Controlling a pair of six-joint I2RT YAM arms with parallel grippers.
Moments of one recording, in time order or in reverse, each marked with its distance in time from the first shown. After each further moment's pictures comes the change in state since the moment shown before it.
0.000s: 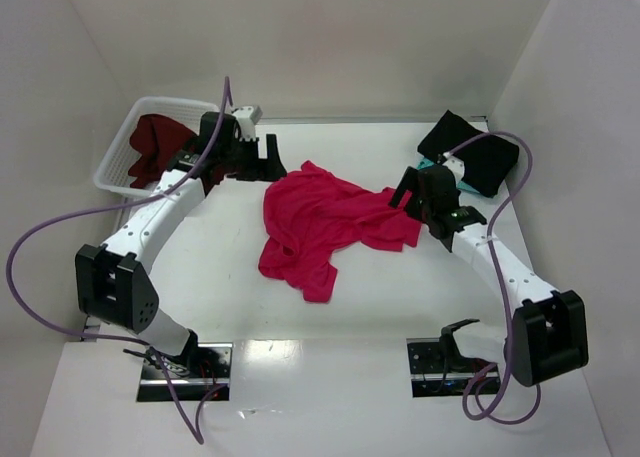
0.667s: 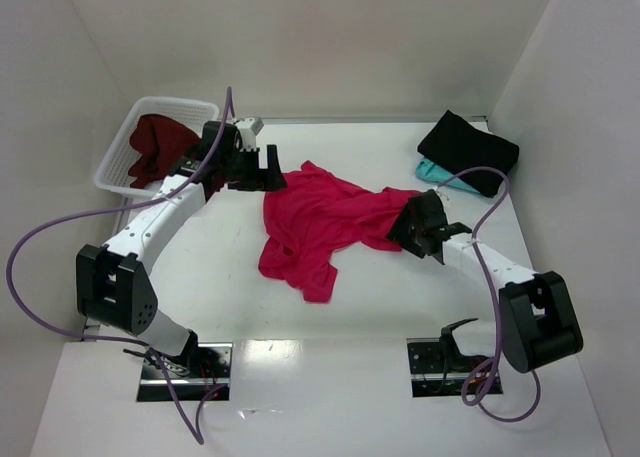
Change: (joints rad) left arm 0.000 -0.020 -0.090 -0.005 0.041 -0.020; right arm 0.018 0.068 -0.209 0.017 -0.148 0.155
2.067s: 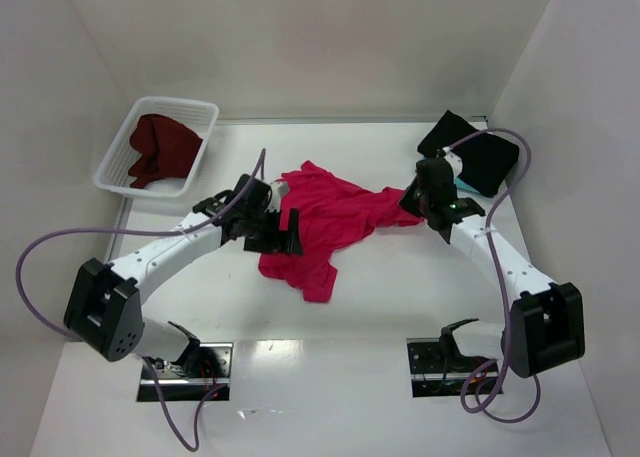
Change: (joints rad) left arm -0.243 -0.108 -0.285 -0.110 0.009 -0.138; right arm -0.011 -0.015 0.261 -0.059 0.089 -0.059
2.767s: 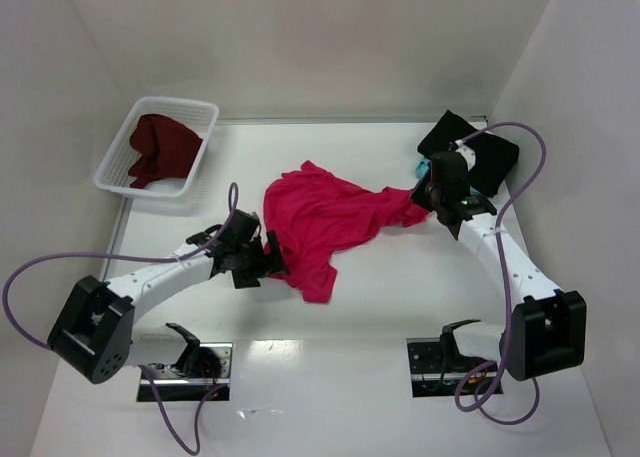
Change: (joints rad) left arm 0.001 -0.163 -0.369 0.143 -0.130 -0.431; right arm -0.087 -0.030 0.044 -0.028 -0.016 -0.078
